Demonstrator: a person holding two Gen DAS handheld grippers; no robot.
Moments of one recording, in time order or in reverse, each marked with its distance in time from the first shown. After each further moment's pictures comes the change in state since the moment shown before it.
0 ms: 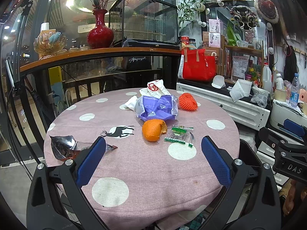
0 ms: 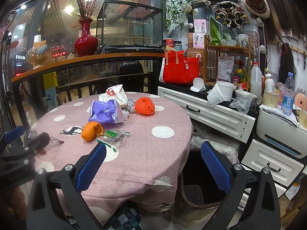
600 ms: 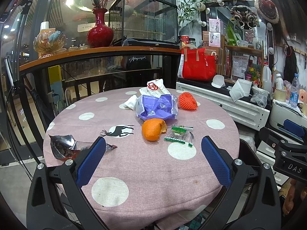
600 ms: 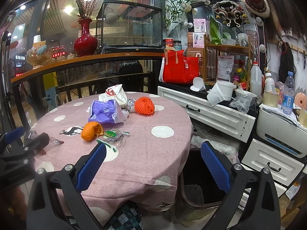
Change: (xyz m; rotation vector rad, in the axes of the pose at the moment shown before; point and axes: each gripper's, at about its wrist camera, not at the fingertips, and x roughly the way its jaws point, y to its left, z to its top) left arm 0.001 -0.001 -0.001 0.001 0.003 -0.001; right arm -0.003 -0.003 0.003 -0.001 0.003 -0.001
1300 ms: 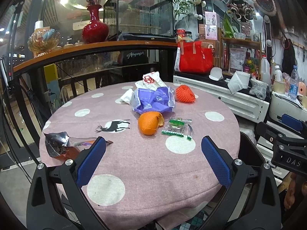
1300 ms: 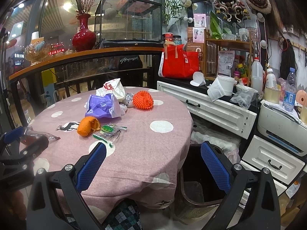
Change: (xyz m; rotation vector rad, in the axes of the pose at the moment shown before) left arm 0.012 -0.005 -0.006 0.029 0.053 -0.023; right arm 0.018 -0.004 -0.007 0.008 0.041 0.000
